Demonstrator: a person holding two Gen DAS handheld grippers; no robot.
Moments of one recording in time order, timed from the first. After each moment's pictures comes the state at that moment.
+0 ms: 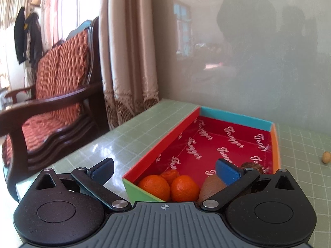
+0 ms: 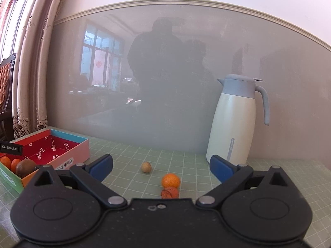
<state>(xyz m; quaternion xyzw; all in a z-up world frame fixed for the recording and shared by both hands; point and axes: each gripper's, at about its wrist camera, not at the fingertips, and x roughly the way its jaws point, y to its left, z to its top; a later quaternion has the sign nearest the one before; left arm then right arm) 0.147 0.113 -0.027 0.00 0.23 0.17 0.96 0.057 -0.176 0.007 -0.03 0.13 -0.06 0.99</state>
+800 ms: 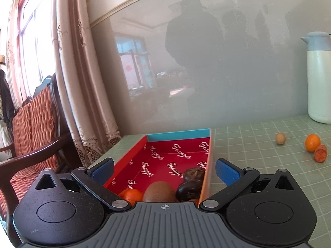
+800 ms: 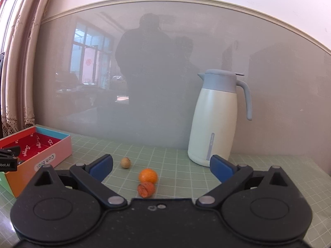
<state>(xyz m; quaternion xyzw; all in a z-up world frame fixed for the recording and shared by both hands) 0.110 0.032 -0.022 0.12 0.16 0.08 0.98 0.050 -0.208 0.005 -0.03 0.14 -0.09 0.99</state>
